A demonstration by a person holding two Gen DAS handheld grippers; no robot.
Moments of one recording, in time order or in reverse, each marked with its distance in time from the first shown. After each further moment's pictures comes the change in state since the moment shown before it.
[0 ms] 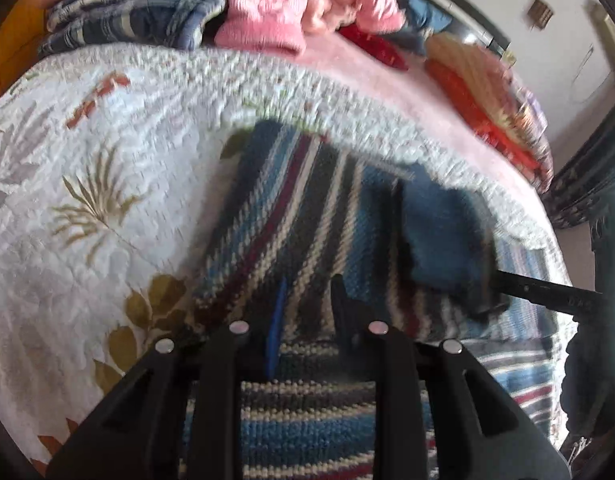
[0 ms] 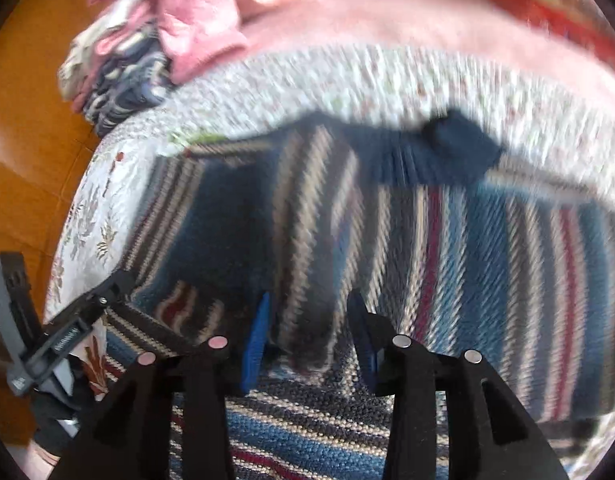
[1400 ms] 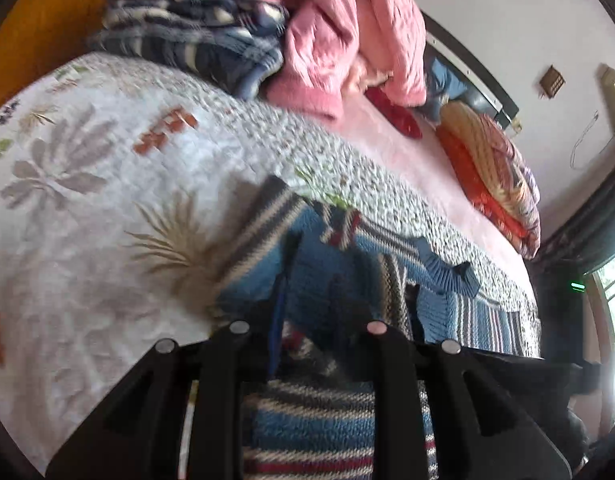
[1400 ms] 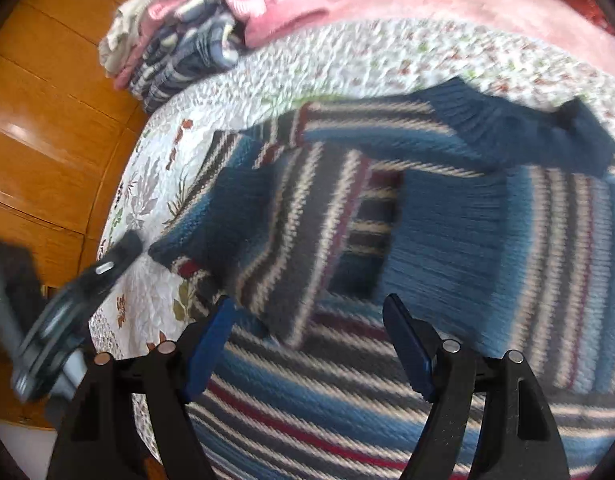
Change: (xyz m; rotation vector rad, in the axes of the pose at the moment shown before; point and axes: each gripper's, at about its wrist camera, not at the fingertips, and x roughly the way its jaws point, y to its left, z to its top) left arm -0.067 0.053 0.015 -0.155 -0.150 -0.021; right arm 0.043 0.088 -0.004 0.033 0.134 0.190
